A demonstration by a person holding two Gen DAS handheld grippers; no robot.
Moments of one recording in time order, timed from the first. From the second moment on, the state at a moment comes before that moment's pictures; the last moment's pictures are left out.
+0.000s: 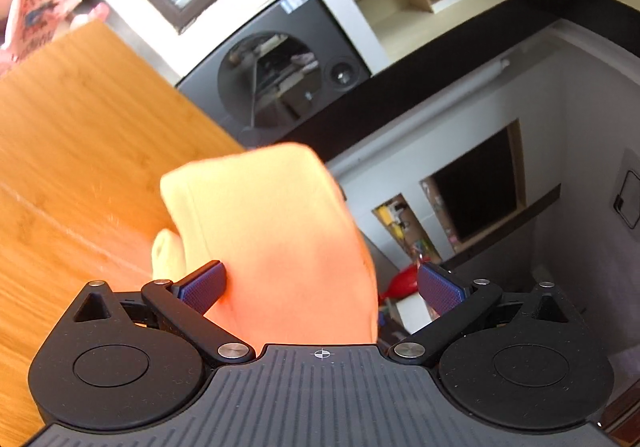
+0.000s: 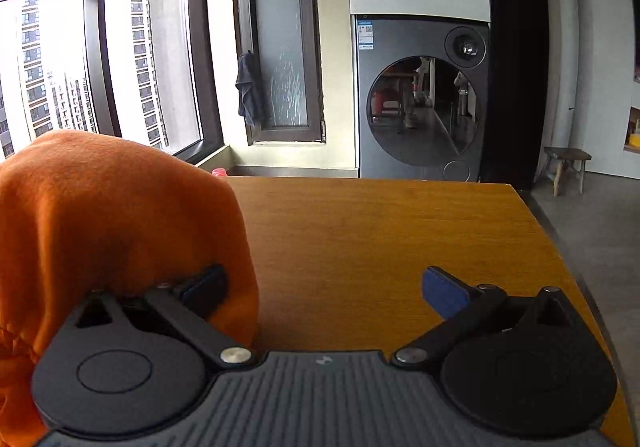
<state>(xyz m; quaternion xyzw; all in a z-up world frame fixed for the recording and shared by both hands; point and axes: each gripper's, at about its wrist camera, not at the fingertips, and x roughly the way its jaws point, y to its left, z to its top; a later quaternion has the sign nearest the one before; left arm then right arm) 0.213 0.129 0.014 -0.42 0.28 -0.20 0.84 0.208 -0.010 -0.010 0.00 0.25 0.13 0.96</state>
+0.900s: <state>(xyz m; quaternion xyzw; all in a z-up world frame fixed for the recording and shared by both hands) 0.218 0.147 -0.042 -0.51 0.27 -0.25 0.78 0.123 0.036 0.029 -0.12 0.10 0.24 0.96</state>
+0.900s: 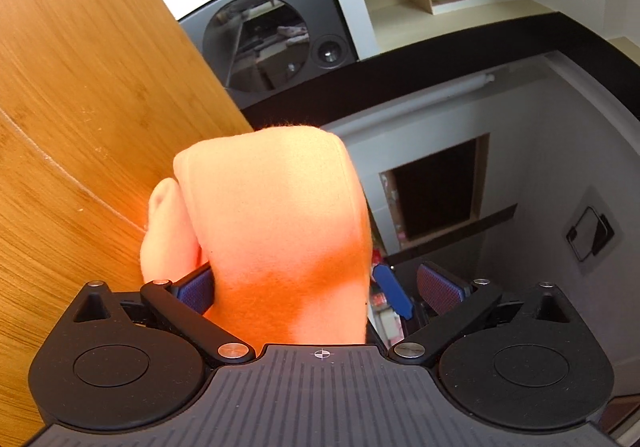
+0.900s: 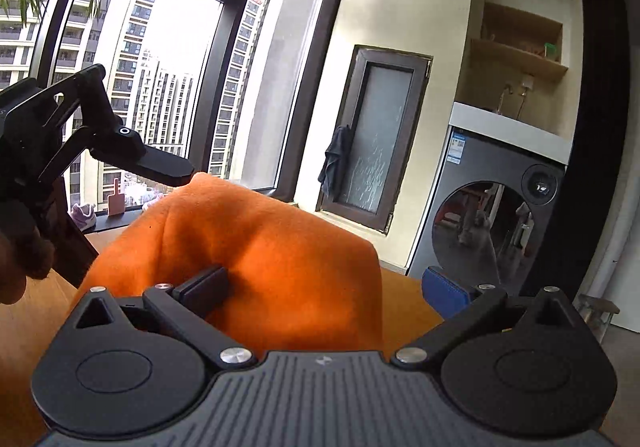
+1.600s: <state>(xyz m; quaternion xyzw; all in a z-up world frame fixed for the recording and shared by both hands) 0.245 0.126 -0.018 -0.54 0.27 -0.26 0.75 0.106 0.048 0.007 -0.16 0.12 0.21 0.96</state>
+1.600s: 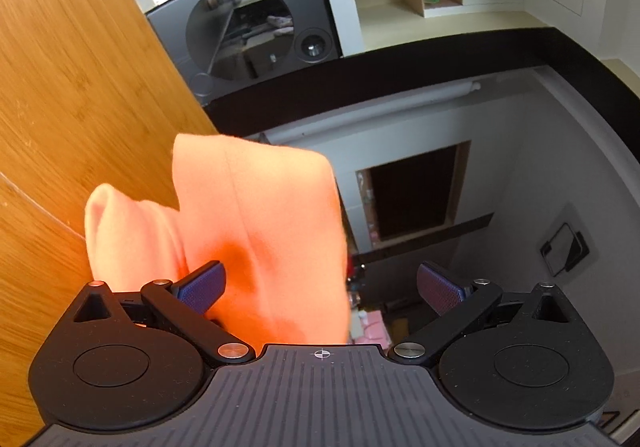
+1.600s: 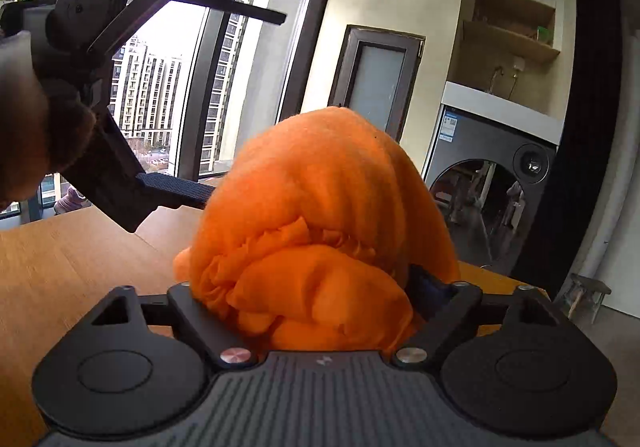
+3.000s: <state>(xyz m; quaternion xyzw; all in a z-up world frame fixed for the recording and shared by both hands) 0.244 0.111 0.002 -0.46 0.24 -0.28 0.81 0.168 0.040 0.007 -0.19 0.26 0.32 0.89</state>
